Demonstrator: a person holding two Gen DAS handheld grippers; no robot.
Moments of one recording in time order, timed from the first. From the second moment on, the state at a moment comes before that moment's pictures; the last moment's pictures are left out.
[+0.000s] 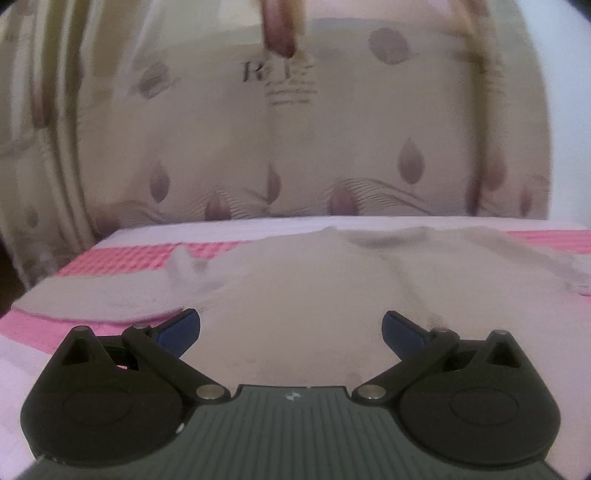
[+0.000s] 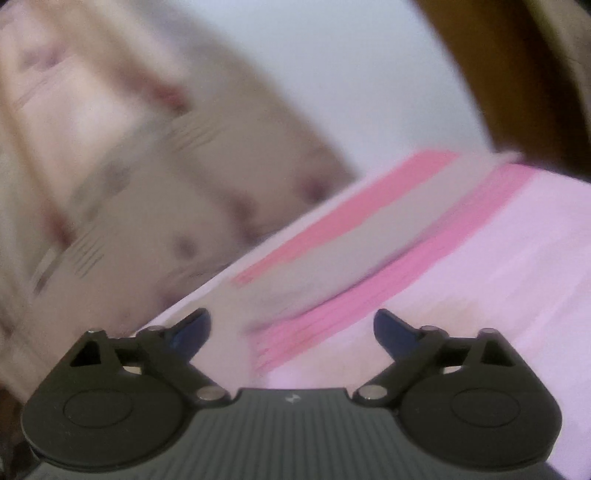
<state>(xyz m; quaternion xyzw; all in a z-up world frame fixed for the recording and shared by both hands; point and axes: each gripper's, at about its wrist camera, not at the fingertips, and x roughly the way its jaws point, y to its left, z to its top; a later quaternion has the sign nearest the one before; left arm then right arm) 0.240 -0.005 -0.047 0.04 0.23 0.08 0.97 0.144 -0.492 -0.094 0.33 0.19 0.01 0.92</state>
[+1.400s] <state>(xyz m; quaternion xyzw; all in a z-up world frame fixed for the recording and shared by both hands) 0.262 0.009 -0.068 -0.02 0.30 0.08 0.95 0.276 -0.639 -0.045 0.44 0.16 -0.04 0.88</state>
